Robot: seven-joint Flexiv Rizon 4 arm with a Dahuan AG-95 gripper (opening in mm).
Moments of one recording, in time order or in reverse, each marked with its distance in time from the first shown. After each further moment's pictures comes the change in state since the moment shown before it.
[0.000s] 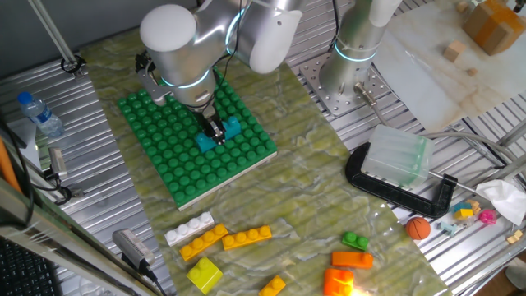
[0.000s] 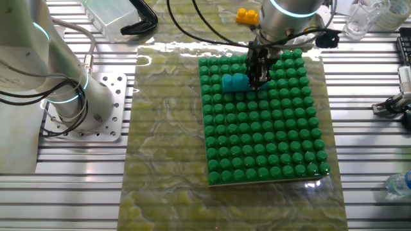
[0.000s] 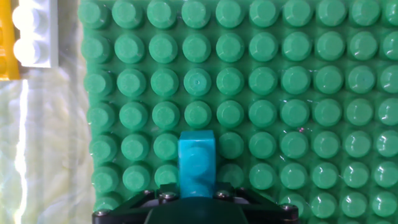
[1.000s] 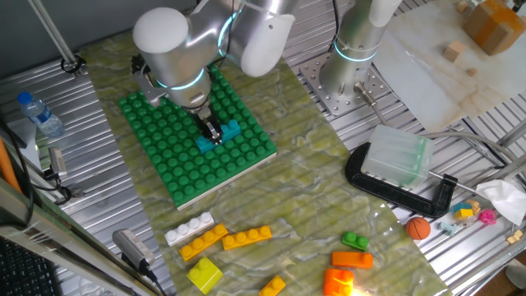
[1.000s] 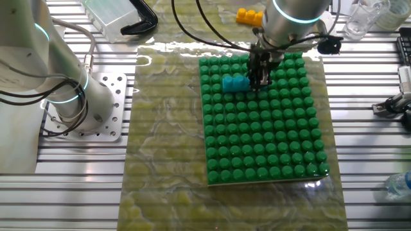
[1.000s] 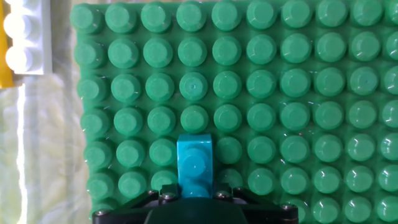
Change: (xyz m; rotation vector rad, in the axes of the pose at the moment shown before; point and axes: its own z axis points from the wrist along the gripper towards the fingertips) arm -0.003 -0.004 0.011 -0.037 0.018 0.025
